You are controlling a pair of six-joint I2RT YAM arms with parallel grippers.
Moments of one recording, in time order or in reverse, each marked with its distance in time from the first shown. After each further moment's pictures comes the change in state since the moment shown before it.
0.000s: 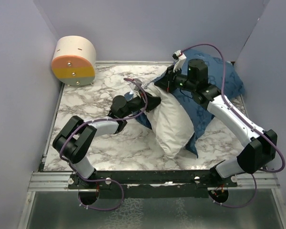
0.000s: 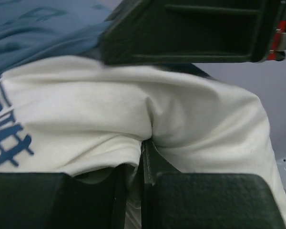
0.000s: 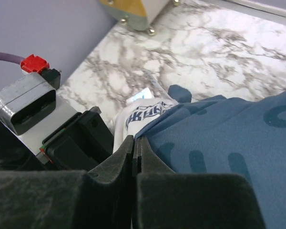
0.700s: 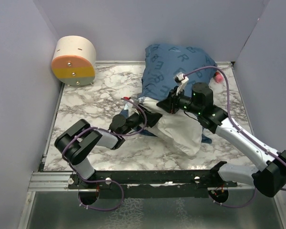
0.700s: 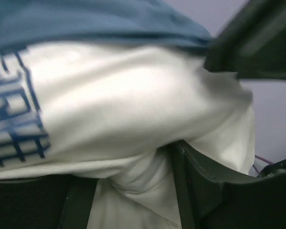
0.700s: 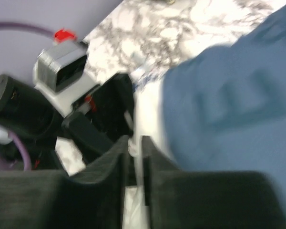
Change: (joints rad) left arm -0.117 0.036 -0.267 0.322 -0.243 0.058; right arm 0.089 -0.282 -0.377 0.127 0.036 -0.012
